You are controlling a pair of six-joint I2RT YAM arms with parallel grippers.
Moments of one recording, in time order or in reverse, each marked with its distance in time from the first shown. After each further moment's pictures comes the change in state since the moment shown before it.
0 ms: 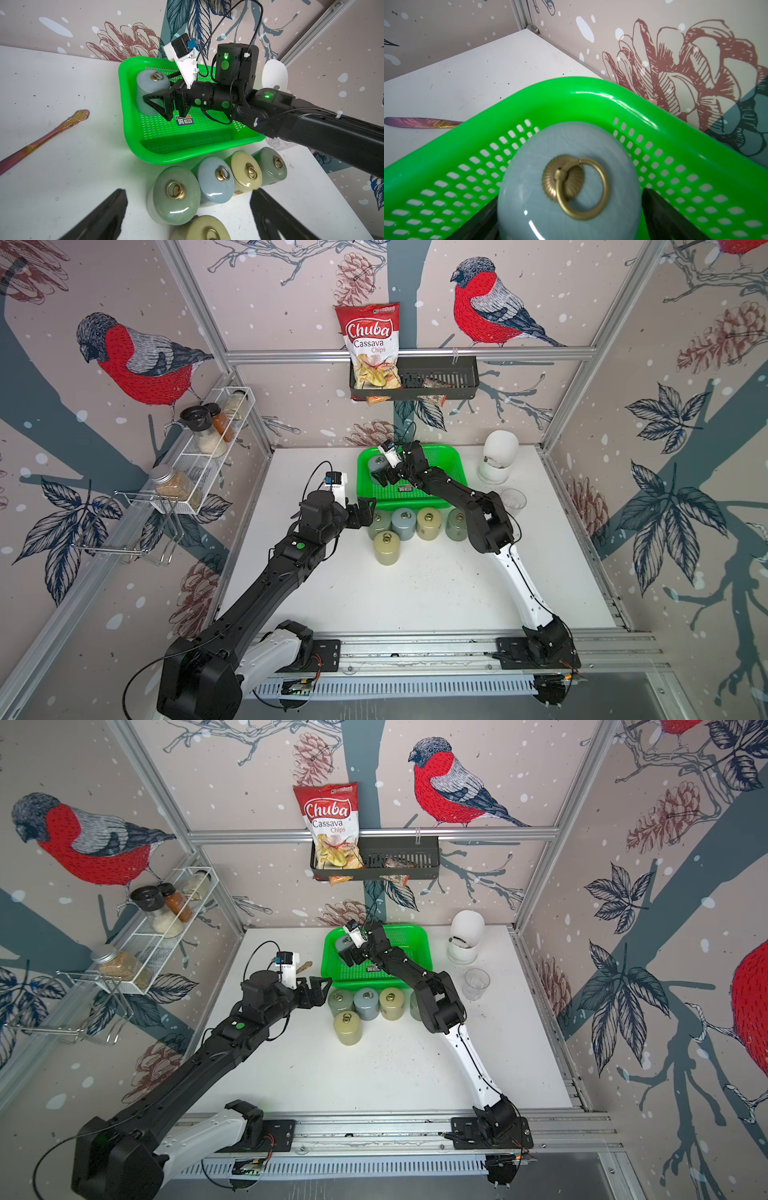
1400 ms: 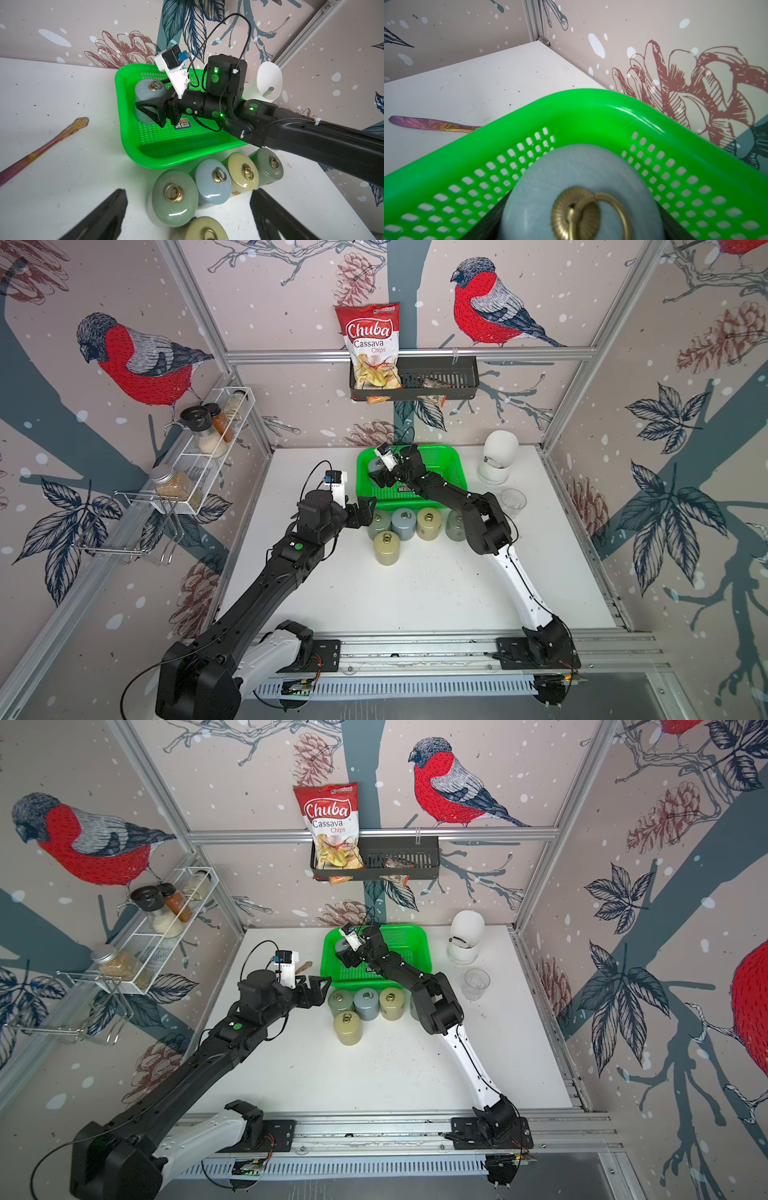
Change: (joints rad) left arm 0.000 -0.019 0.013 -0.008 0.019 0.022; right arm 0.022 -0.024 -0.104 0.150 -0.012 -0.023
